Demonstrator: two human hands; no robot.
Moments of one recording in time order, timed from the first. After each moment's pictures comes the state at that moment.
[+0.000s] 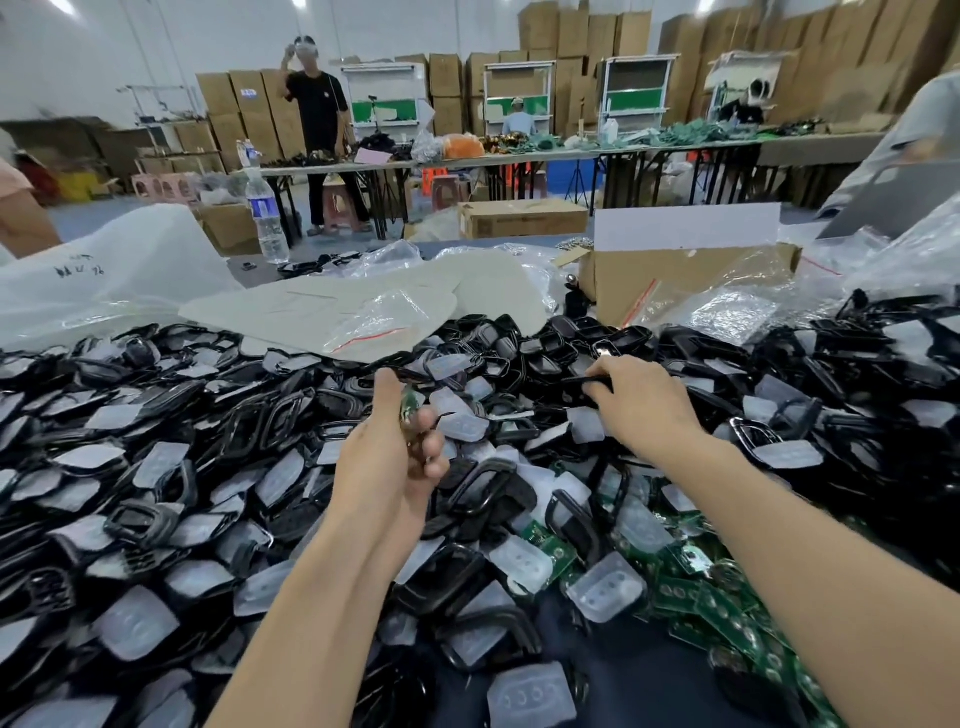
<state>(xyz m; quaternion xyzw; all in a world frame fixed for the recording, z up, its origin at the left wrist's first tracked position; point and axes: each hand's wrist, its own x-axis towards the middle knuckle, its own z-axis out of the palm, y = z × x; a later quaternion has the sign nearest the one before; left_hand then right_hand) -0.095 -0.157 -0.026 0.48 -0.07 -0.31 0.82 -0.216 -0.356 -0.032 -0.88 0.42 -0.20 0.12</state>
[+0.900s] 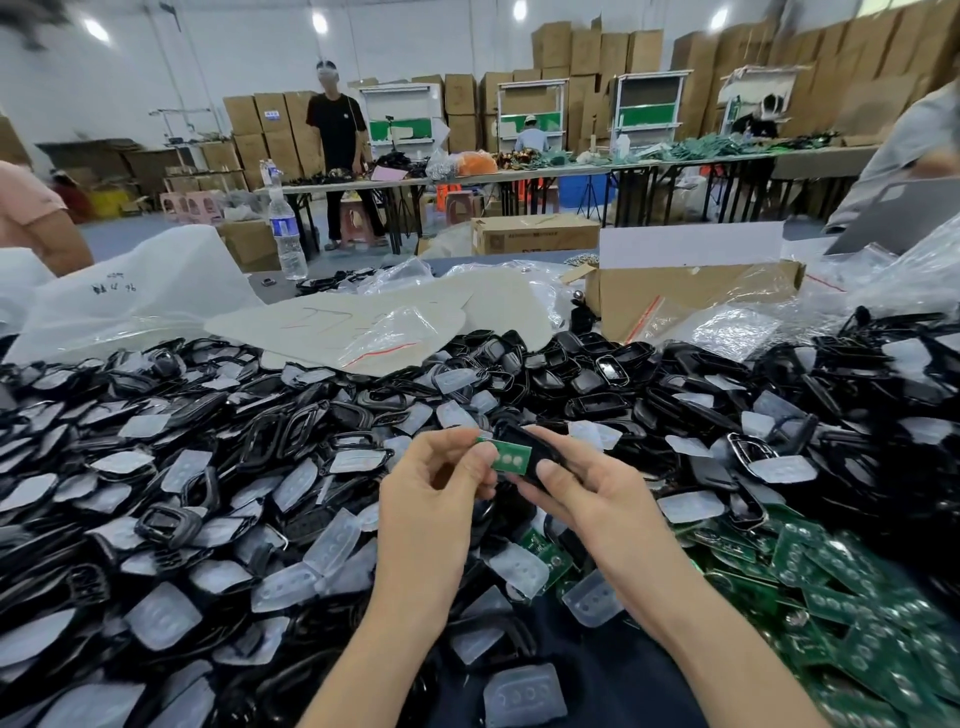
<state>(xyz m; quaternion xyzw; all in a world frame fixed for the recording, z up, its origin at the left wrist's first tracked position) -0.144 -0.144 -0.042 0.59 -0.28 -0.13 0.74 -0.246 -0.251 -0.056 -0.58 0.18 -0.32 0.72</state>
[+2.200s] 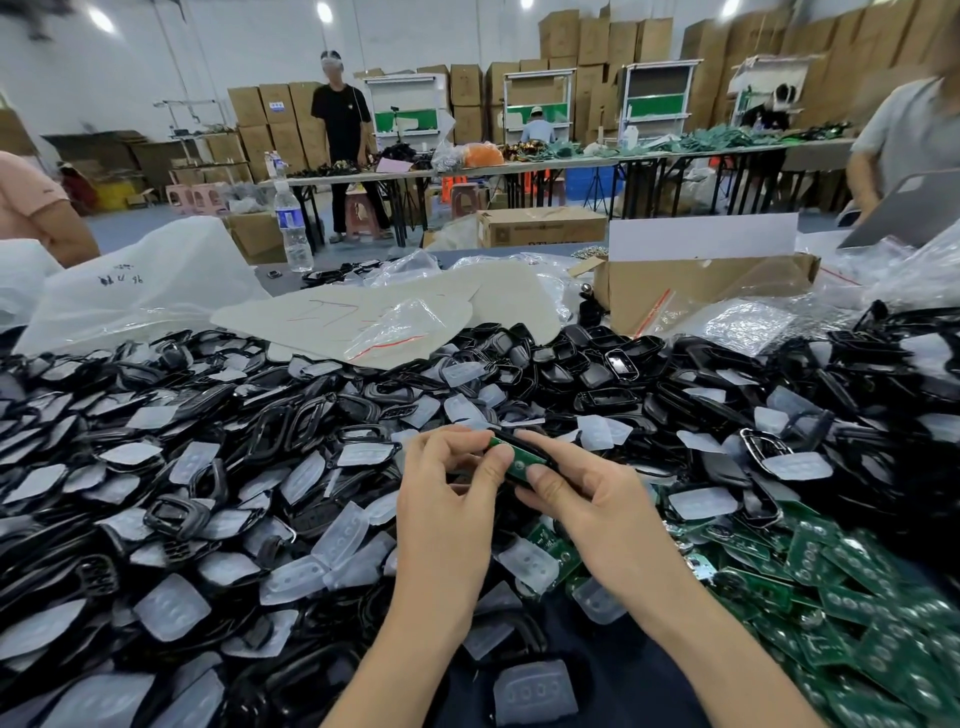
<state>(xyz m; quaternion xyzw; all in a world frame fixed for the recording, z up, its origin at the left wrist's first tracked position) -0.146 -0.147 -0.054 0.67 -0.31 -0.03 0.67 -0.241 -0.244 -0.063 -0.68 0.15 -0.33 0.64</state>
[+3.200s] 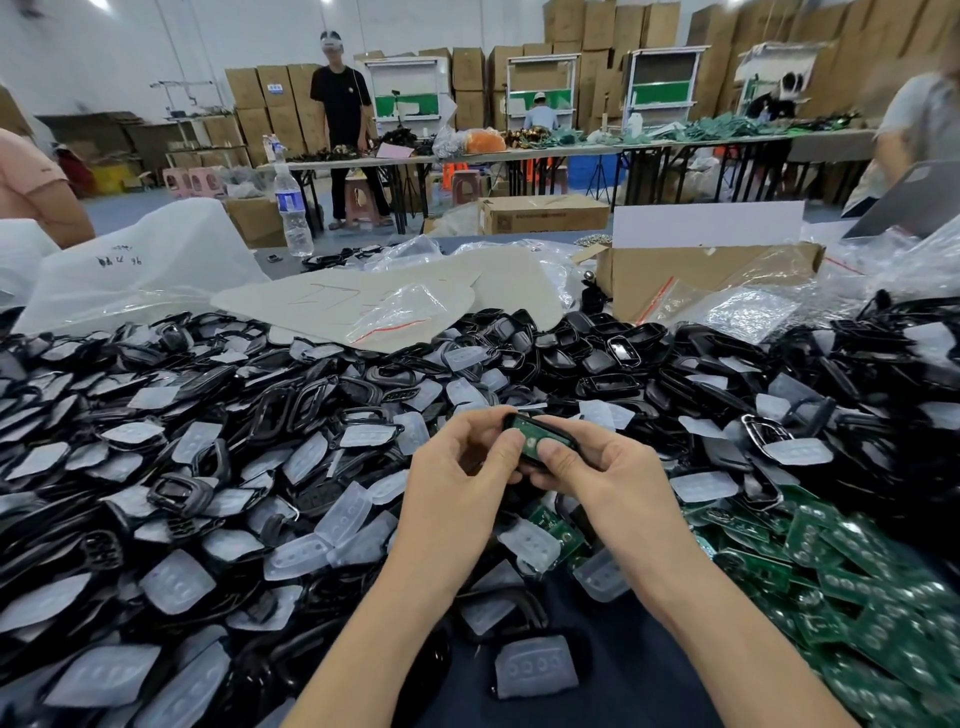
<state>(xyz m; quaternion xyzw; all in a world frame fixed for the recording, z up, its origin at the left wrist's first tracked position) -0.140 -0.142 -0.049 0.62 -0.36 -0.15 0.68 -0.244 -0.243 -0.053 -0.62 0.20 -0.35 0.67</state>
